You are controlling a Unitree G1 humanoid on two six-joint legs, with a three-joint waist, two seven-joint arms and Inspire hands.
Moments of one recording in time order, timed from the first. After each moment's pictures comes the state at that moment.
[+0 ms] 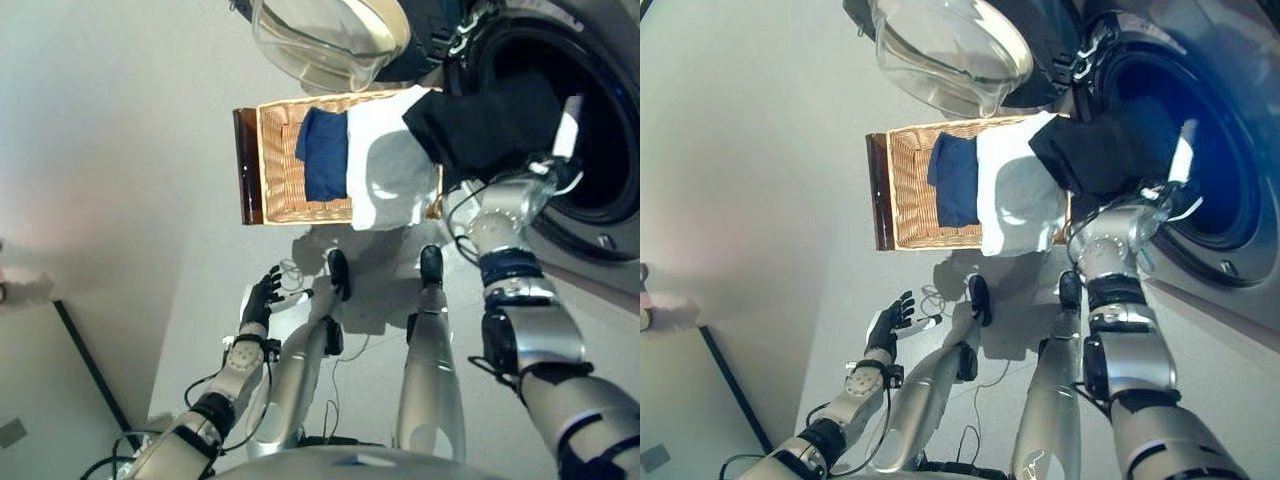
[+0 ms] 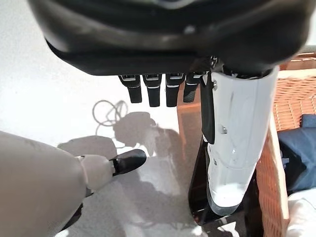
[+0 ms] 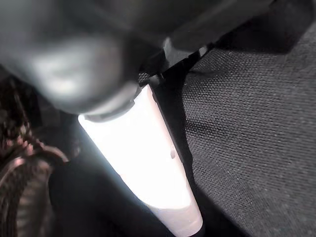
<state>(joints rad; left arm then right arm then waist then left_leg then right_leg) -0.23 0.14 -0.45 0.84 -0.39 -0.25 0.28 -0.96 -0.45 -0.11 0.89 1.13 -0.50 -0.54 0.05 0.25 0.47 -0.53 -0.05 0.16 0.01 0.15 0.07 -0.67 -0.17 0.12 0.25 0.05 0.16</state>
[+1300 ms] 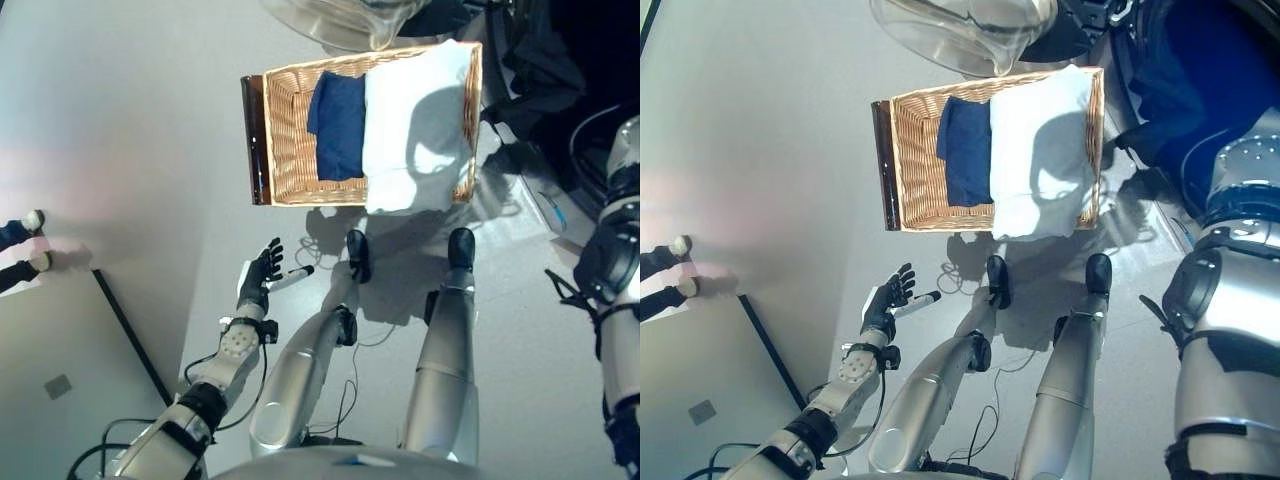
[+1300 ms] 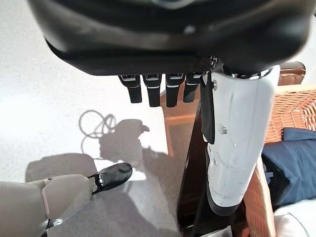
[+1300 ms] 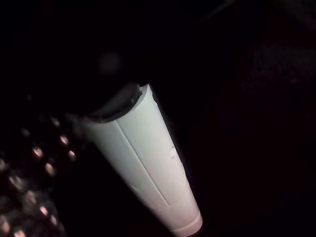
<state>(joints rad) -0.24 0.21 -0.49 0.69 -0.44 -0.29 0.28 -1.33 -0.77 -0.27 1.16 1.27 -0.52 -0.72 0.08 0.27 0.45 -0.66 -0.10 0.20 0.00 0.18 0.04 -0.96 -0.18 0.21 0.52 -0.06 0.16</state>
